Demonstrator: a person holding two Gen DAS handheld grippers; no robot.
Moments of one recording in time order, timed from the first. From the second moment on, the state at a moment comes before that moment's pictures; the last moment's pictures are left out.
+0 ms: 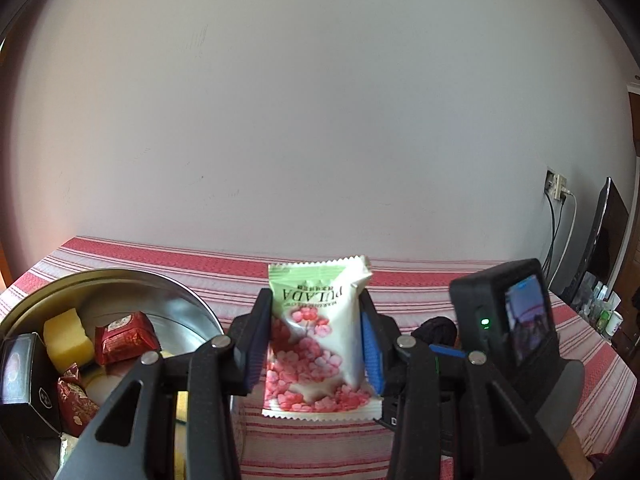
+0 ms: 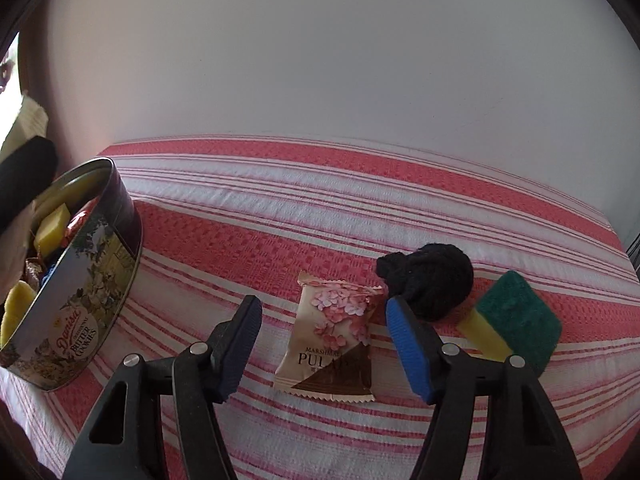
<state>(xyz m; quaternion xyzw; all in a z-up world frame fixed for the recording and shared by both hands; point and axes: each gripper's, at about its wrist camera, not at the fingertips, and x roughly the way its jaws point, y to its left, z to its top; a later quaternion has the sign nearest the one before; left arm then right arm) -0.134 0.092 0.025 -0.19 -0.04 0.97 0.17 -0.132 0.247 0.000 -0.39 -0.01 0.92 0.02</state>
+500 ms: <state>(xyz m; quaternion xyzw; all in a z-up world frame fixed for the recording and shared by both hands) -0.134 0.082 0.022 -0.22 -0.04 0.96 0.16 -0.115 0.277 0.007 -0.35 0.10 0.93 -0.03</state>
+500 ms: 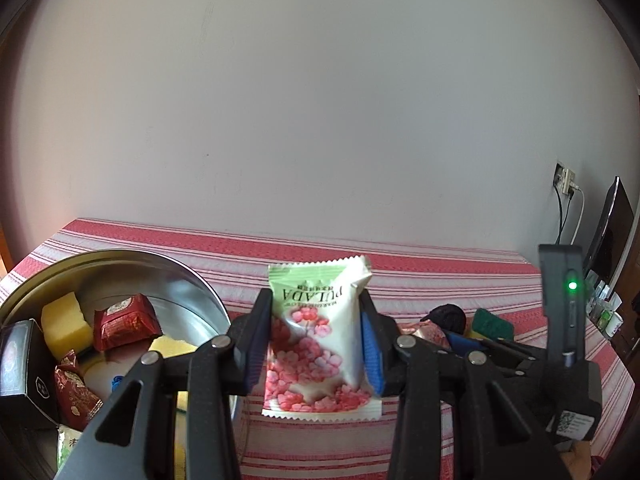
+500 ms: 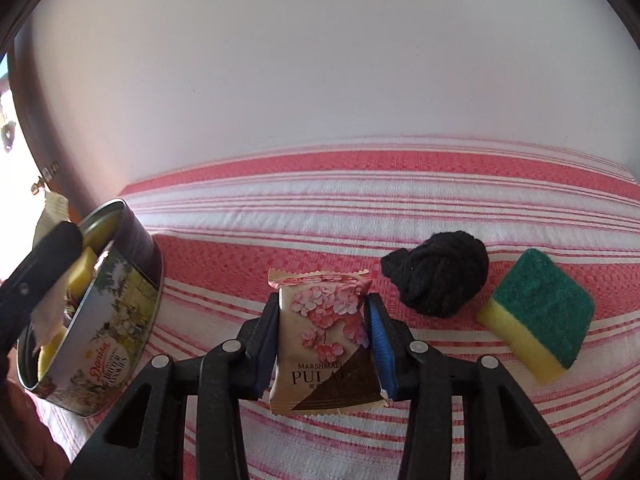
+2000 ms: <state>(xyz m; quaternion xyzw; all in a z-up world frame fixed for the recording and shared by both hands) -0.097 -0.079 0.032 -0.22 -0.08 0.97 -0.03 -0.059 0.125 0.079 -0.19 0.08 0.96 -0.20</state>
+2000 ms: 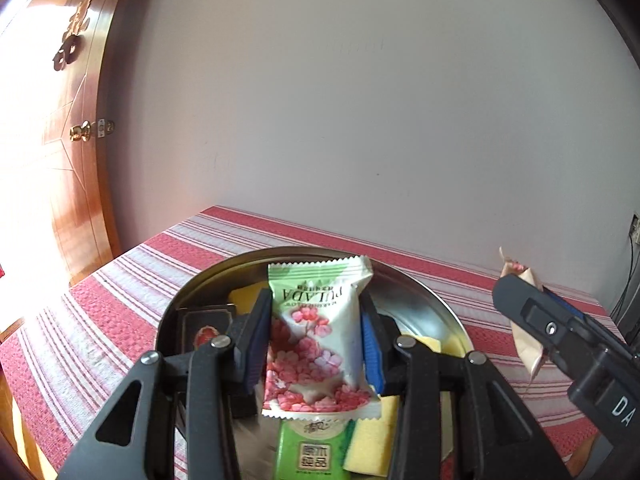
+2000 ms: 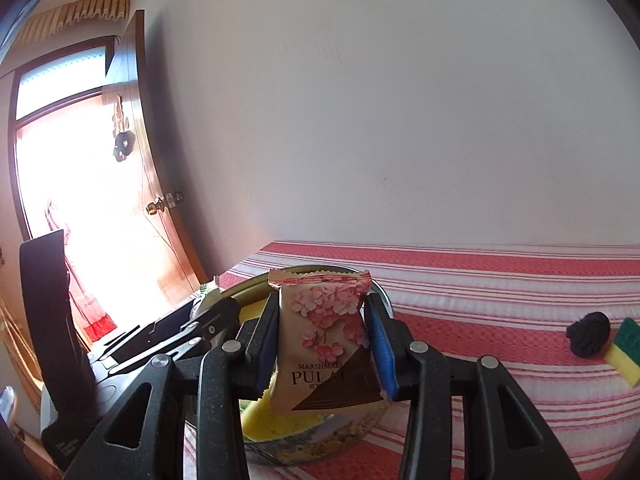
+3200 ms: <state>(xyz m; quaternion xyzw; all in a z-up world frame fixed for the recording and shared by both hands) -0.136 -0.089 0.025 -0.26 -0.05 0.96 -0.13 -0.135 0.088 0.084 -0.19 0.10 0.96 -0.19</state>
